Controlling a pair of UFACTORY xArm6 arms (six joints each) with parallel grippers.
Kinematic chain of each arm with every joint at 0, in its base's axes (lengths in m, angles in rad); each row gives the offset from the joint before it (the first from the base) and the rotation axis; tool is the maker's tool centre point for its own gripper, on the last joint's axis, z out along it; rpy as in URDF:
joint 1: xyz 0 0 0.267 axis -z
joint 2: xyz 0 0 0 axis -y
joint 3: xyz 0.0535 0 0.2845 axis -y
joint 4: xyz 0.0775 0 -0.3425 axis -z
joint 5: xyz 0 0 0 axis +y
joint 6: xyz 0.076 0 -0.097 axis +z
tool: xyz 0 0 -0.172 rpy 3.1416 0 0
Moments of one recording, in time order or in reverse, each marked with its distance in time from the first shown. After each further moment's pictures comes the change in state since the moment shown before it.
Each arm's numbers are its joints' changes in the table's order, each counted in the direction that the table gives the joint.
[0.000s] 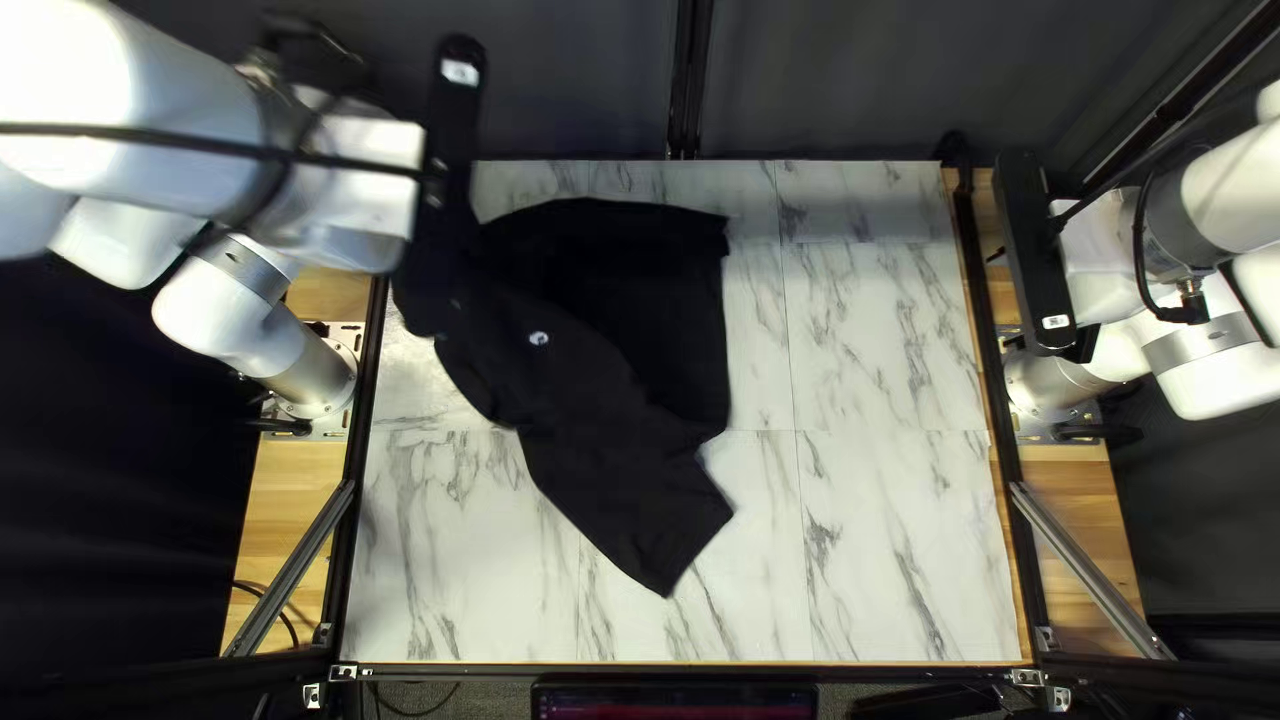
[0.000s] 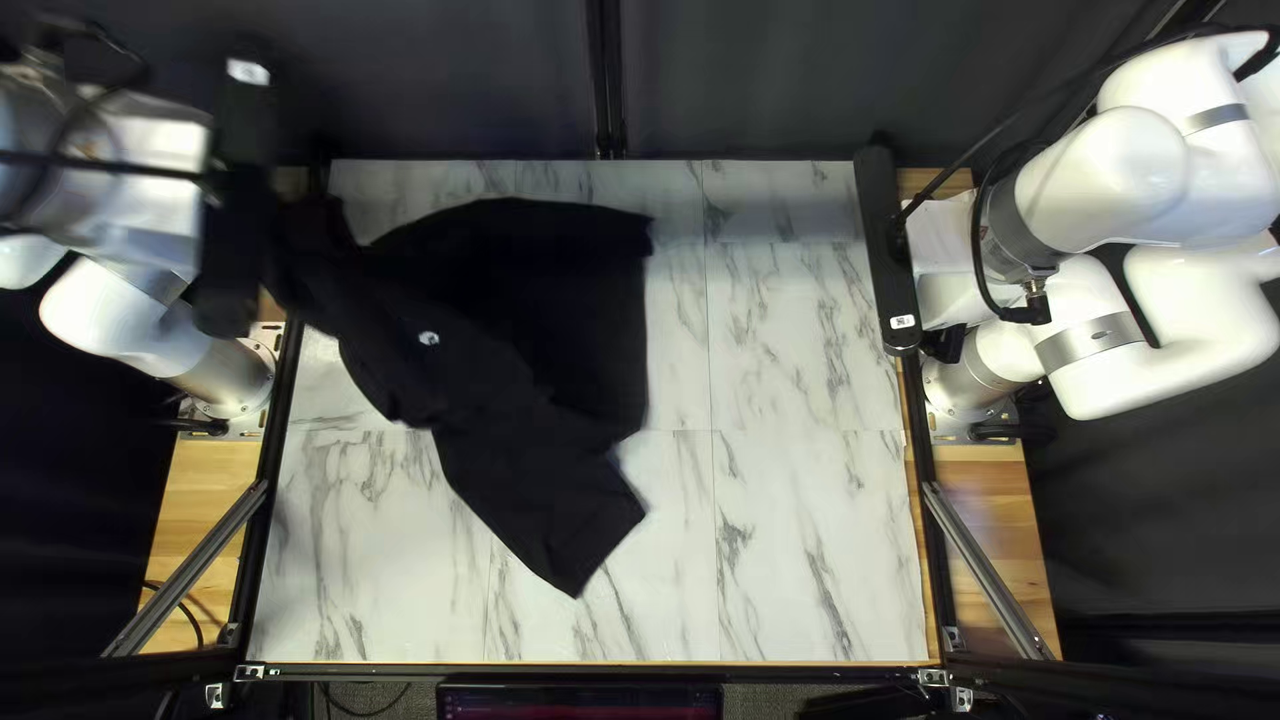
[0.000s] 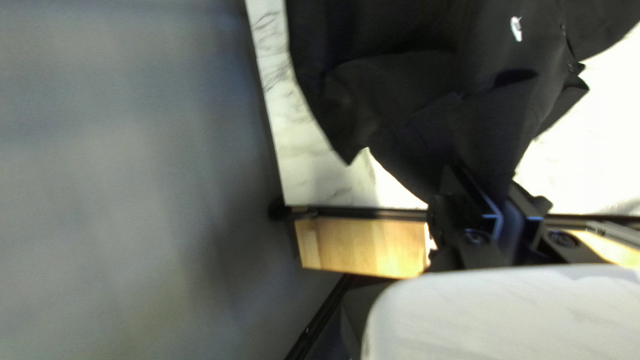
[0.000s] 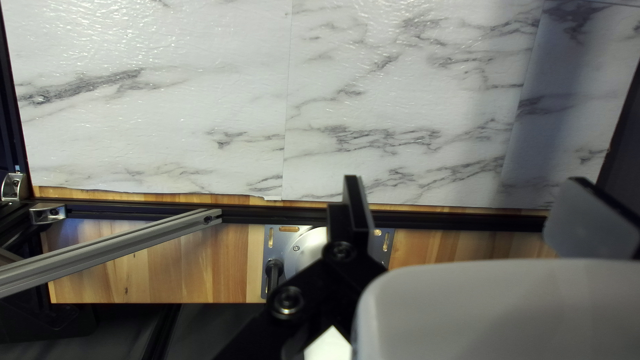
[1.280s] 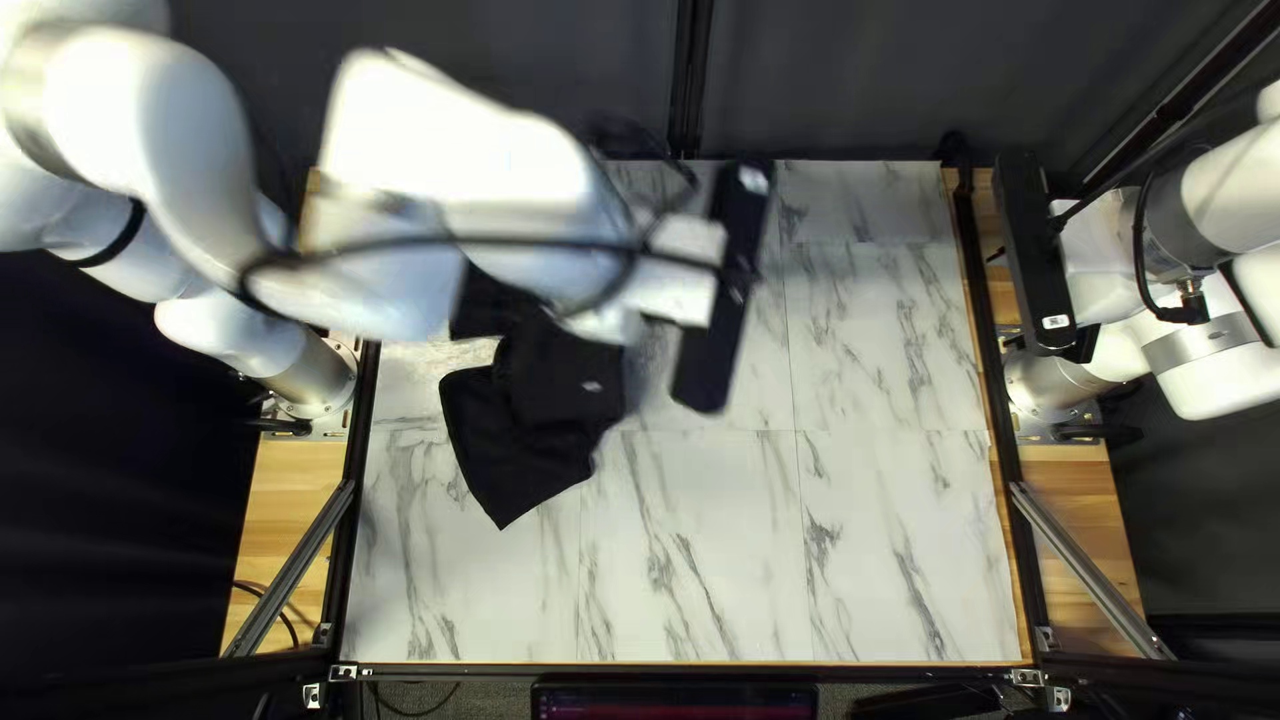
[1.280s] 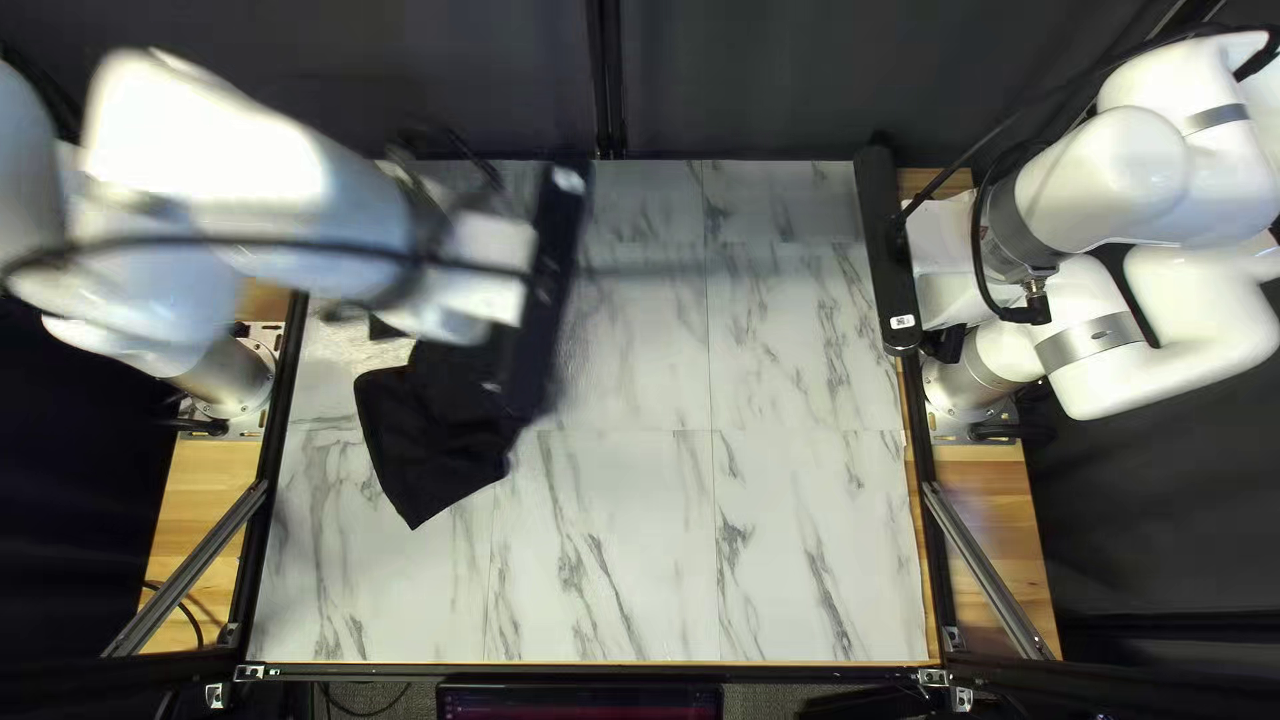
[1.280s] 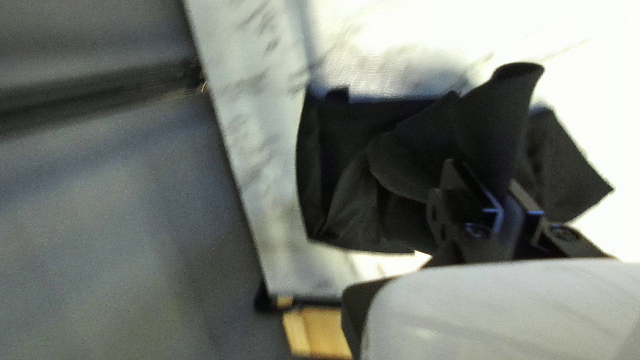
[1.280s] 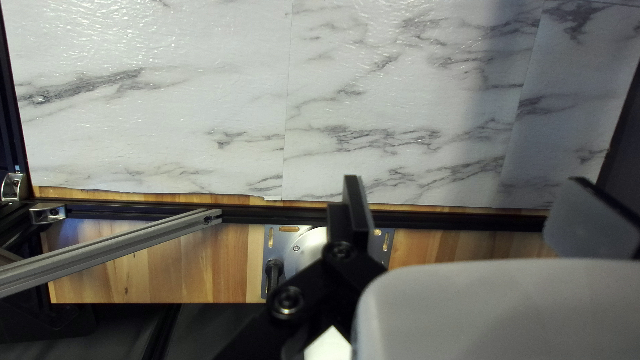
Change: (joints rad) left arm -0.238 -0.643 -0.107 -0.193 -0.932 0.013; right arm 0.000 0.000 0.000 0.000 0.000 0.000
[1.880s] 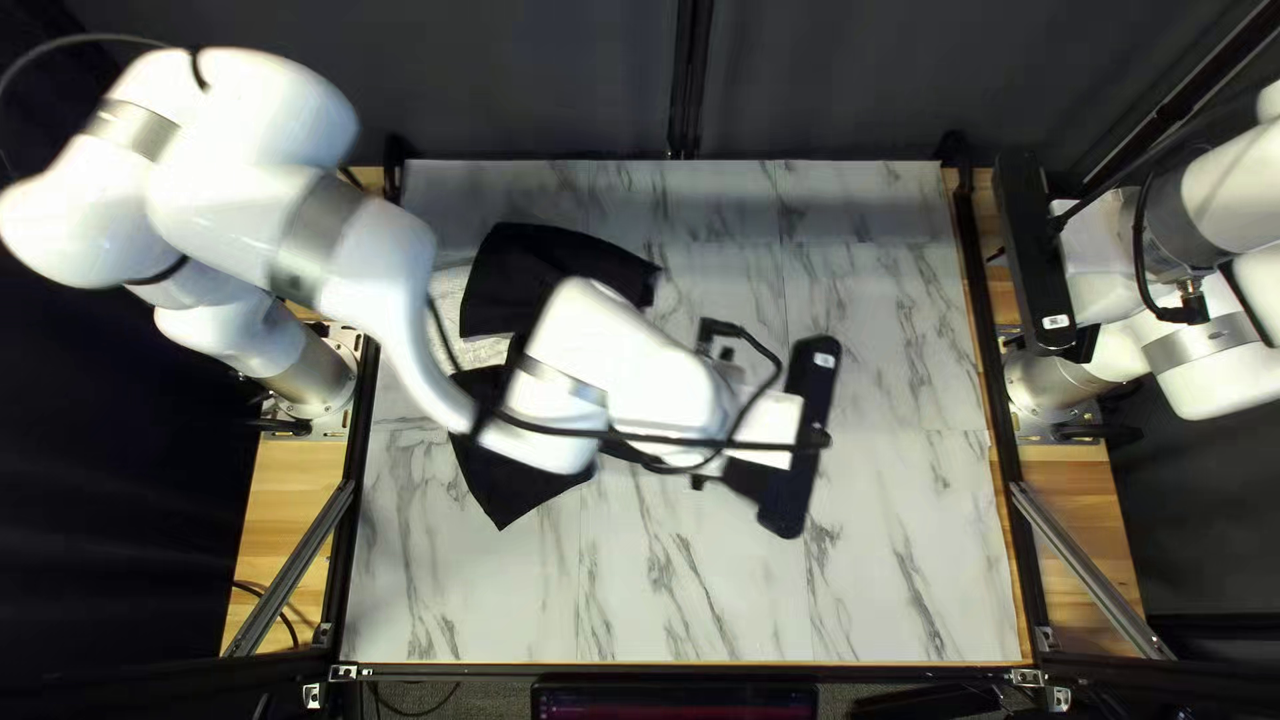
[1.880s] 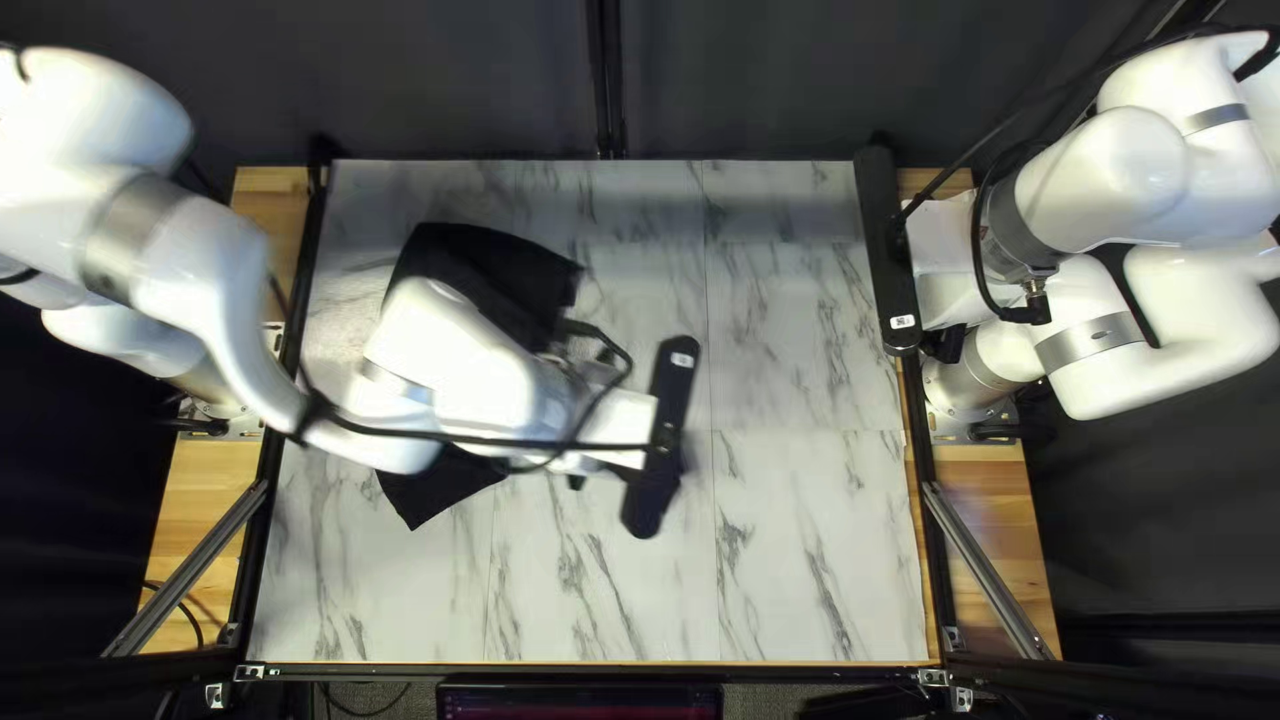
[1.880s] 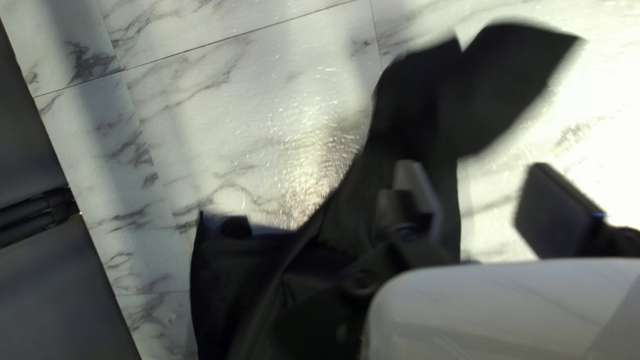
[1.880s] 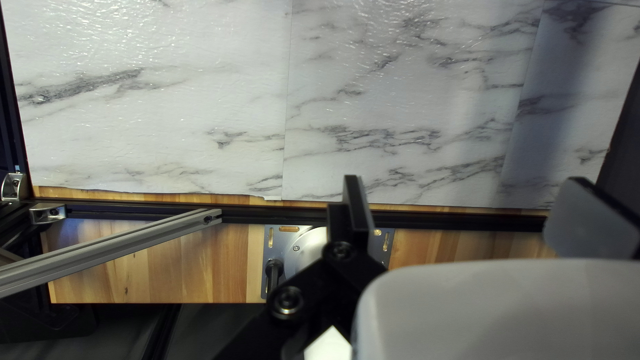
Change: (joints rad) left arm 0.002 0.236 -0.289 -0.035 -0.102 0.015; right arm 0.000 0.000 0.000 0.000 0.000 0.000
